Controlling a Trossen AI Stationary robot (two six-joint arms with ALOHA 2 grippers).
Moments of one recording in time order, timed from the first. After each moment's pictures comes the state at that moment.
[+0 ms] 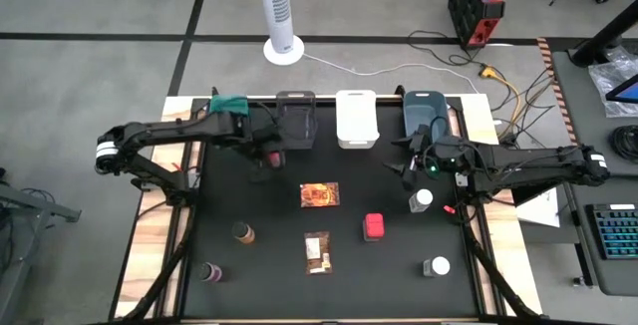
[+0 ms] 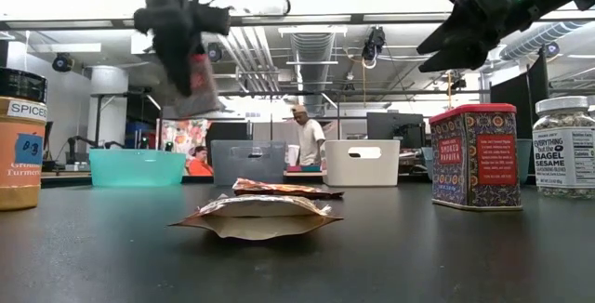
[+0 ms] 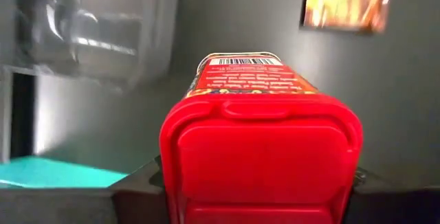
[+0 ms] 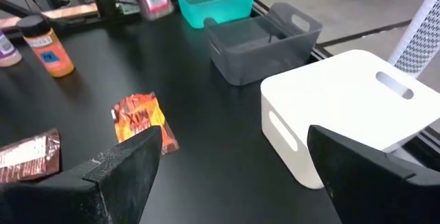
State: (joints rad) left arm 0.24 1.41 1.20 -1.06 -0.11 0.10; right arm -0.10 0.76 0.50 -0.18 0.23 0.16
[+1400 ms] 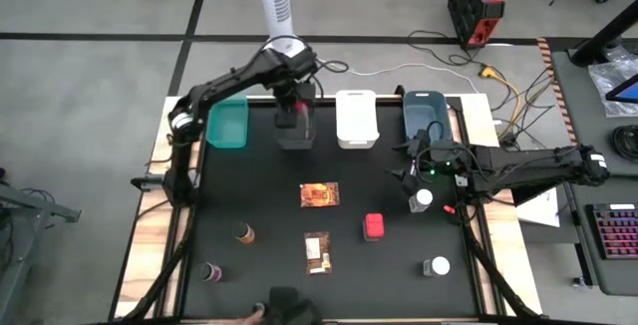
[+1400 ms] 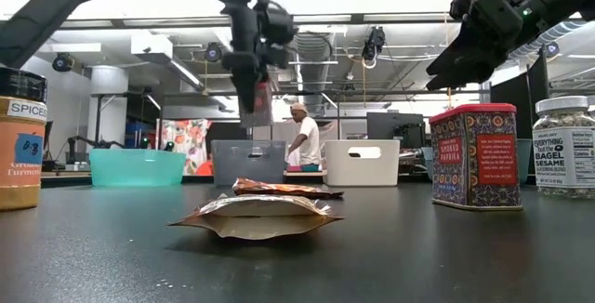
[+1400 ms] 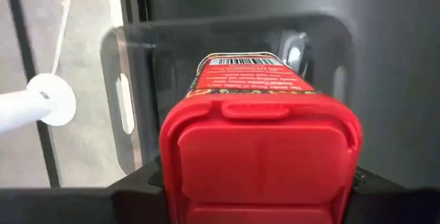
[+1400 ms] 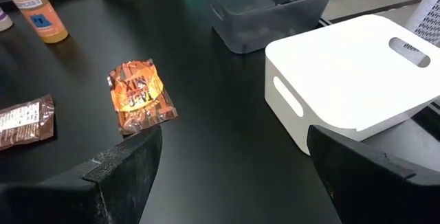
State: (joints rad) left arm 0.60 2.04 2.00 -1.33 -0.06 0.65; right arm -0.10 0.76 0.45 -0.21 0.20 0.17
